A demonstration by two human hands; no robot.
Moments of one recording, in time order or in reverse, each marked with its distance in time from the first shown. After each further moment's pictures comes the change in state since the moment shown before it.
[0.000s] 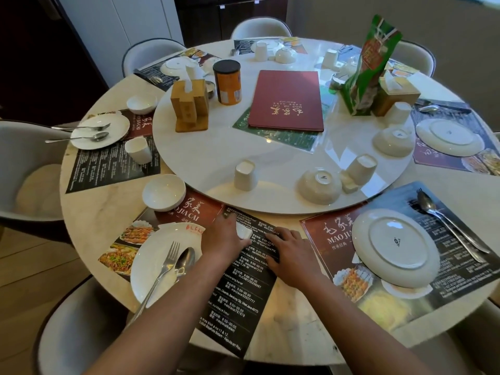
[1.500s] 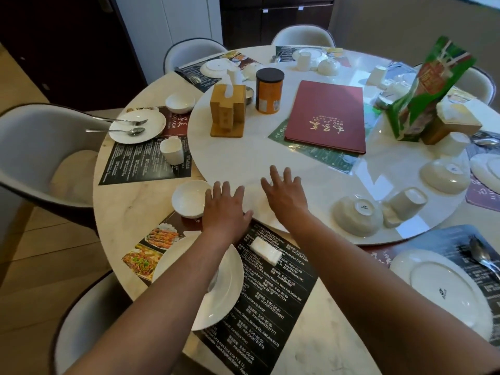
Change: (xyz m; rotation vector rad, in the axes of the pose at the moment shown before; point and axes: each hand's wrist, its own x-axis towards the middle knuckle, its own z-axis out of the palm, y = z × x) left_hand 0.066 -0.041 -0.062 0.202 0.160 0.020; right_hand 0.168 -0.081 -0.081 -0.673 0.125 -0.191
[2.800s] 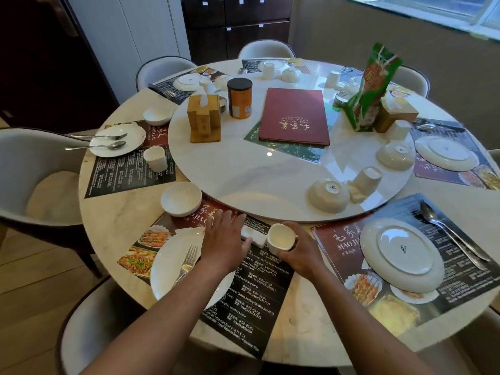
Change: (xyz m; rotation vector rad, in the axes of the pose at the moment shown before) left_hand -0.092 0.014 0.014 -0.118 -0.022 0.196; right_hand -0.173 -0.018 0.063 1.356 0.070 0.509
